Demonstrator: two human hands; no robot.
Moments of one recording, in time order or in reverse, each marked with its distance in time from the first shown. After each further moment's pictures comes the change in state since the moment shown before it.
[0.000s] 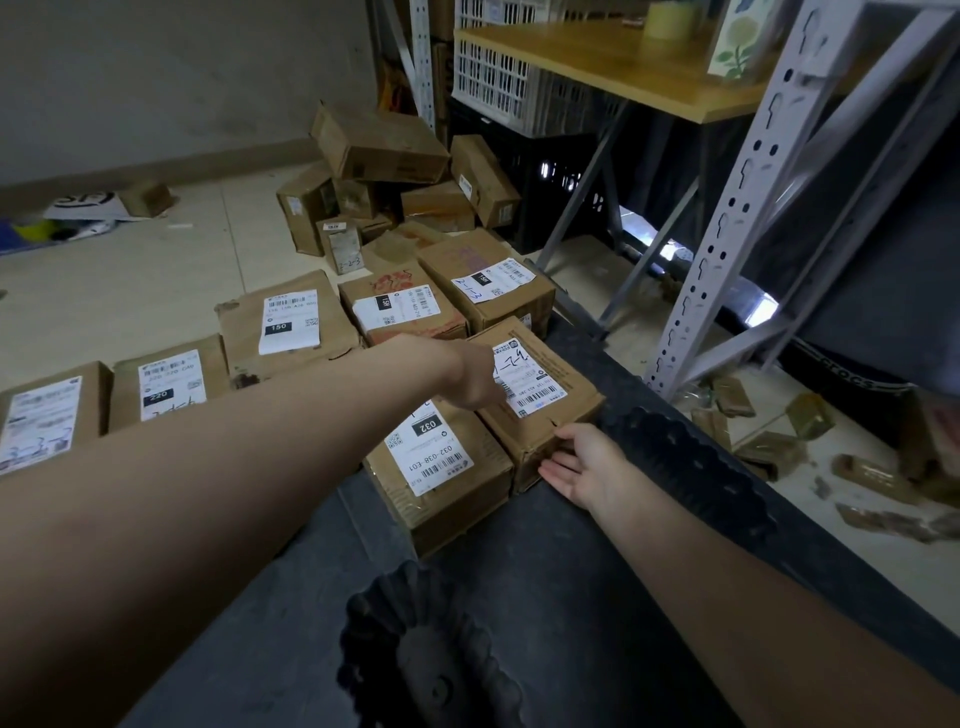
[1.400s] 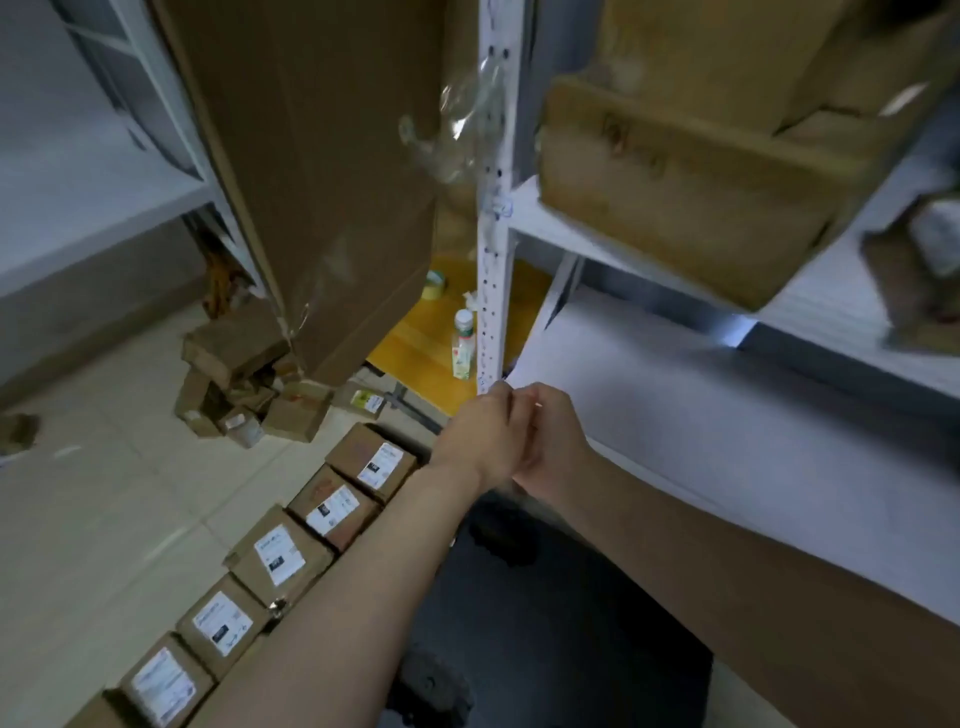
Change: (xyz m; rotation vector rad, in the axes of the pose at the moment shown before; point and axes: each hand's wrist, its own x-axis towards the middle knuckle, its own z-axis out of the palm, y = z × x) left_hand -0.332 0.158 -0.523 -0.743 0.140 0.417; right_hand -0.613 -0.448 0.033 0.280 -0.081 -0.213
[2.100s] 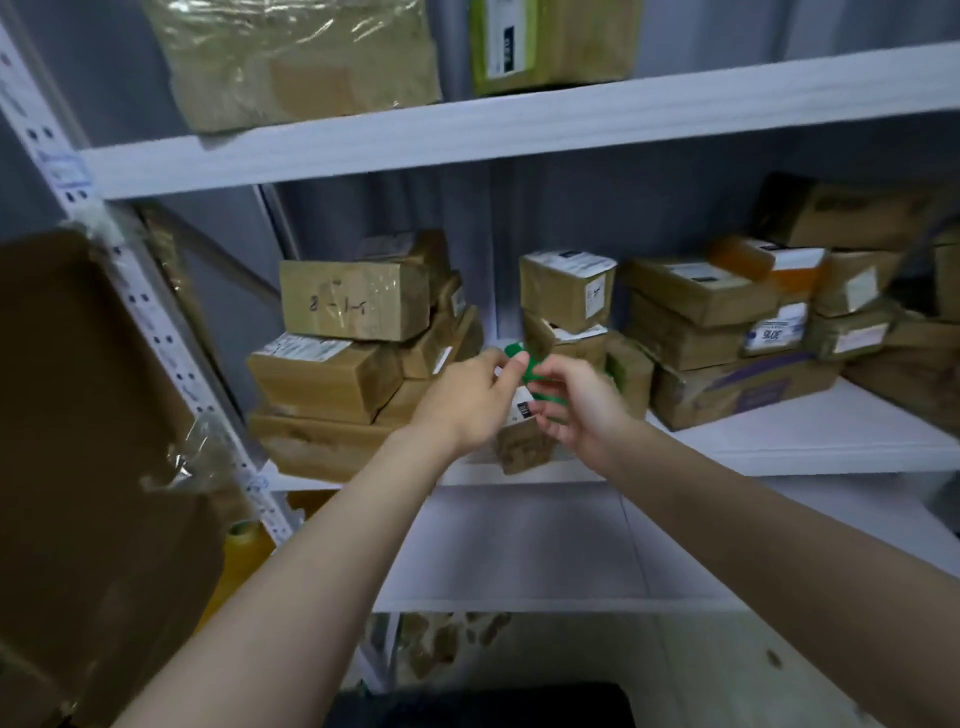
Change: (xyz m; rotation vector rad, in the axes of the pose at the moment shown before) left_hand -0.049 0.393 -0.008 0.213 -0.128 0.708; right_hand -0.270 -0.267 -0.142 0.091 0.451 -0.555
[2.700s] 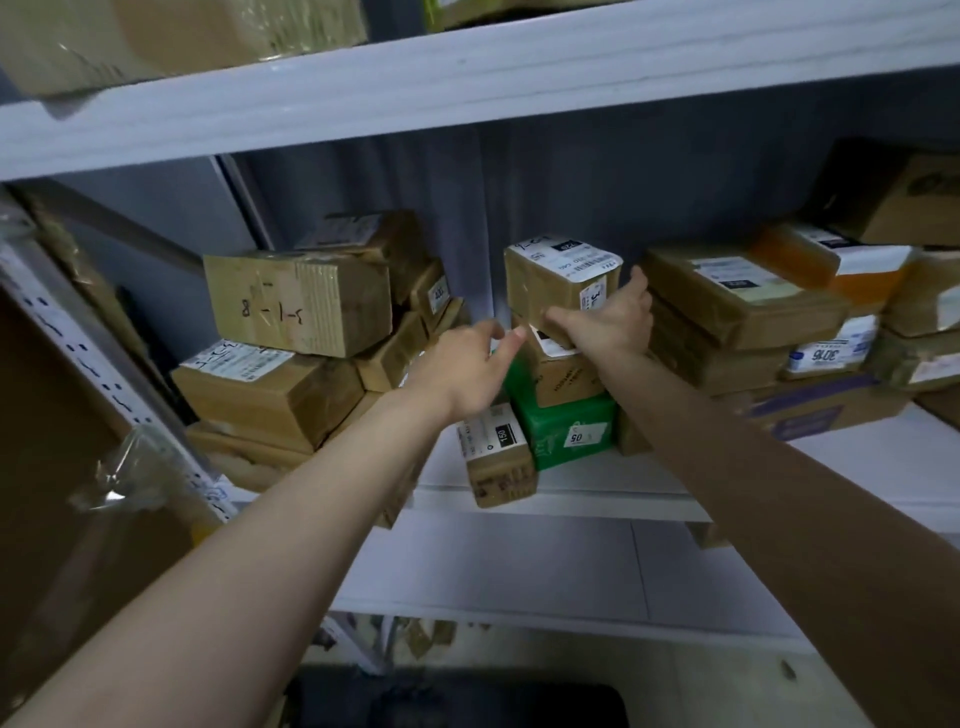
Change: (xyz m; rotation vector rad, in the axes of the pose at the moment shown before) left_hand 0.118 0.002 0.031 0.168 -0.036 -0.105; right_hand 0.190 -0.065 -0.047 -0.665 0.443 -0.343
